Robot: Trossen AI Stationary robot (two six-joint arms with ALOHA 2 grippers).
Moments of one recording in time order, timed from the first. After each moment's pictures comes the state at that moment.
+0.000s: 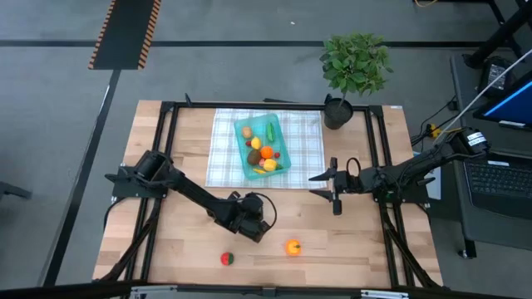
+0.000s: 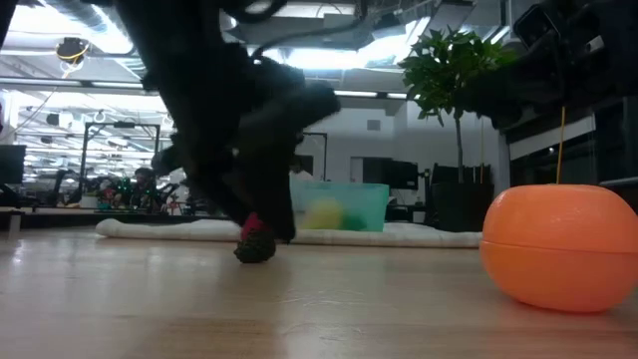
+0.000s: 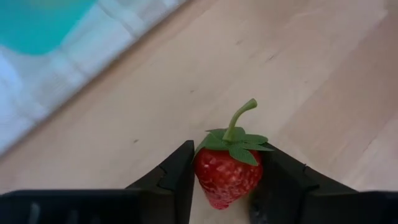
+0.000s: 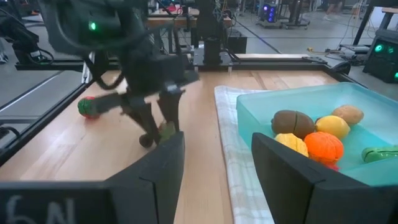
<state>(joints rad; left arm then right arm) -0.42 1.99 1.27 -0.55 -0.53 -1.19 0.30 1.04 0.16 0.74 0.30 0.05</state>
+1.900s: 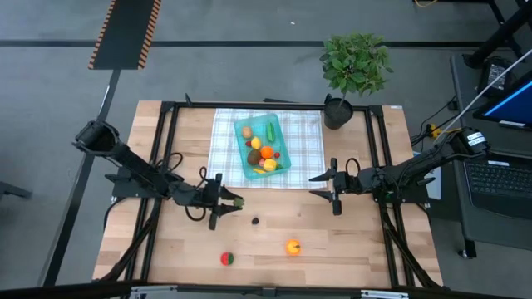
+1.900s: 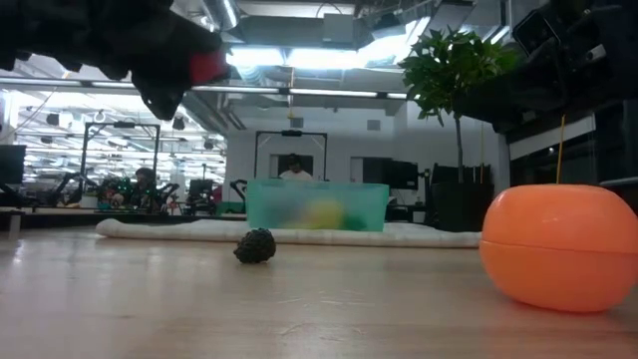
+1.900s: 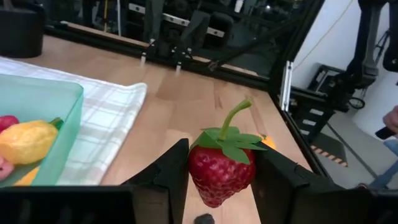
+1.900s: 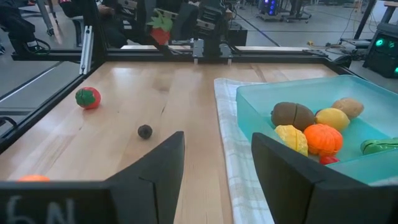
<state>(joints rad) -0.47 1.30 0.34 0.80 -0.45 -0.36 0.30 1.04 0.16 0.71 0.30 0.05</state>
